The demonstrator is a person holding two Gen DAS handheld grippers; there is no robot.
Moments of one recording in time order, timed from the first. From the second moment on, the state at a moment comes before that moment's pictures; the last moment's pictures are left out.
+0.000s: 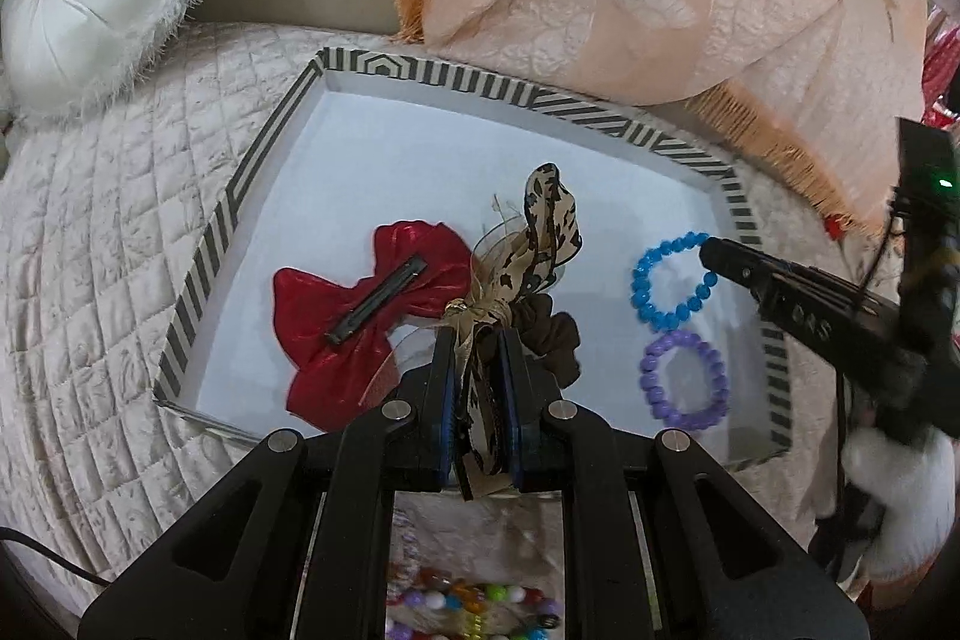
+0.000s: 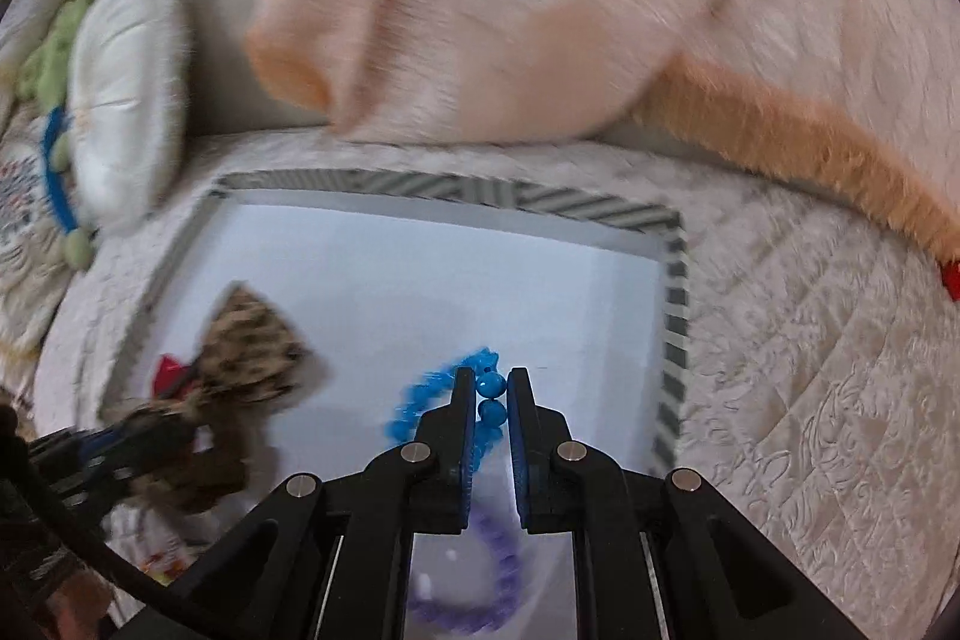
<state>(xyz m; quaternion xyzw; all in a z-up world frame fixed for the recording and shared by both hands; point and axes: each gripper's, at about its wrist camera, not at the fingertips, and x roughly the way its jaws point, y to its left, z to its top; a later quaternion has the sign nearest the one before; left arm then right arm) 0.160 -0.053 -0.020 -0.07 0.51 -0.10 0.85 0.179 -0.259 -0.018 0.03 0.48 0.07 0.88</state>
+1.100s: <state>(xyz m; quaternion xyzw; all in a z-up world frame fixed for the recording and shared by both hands) 0.056 -0.038 0.023 -0.01 0.47 -0.06 0.88 0.031 -0.220 0.029 0.02 0.45 0.11 0.89</state>
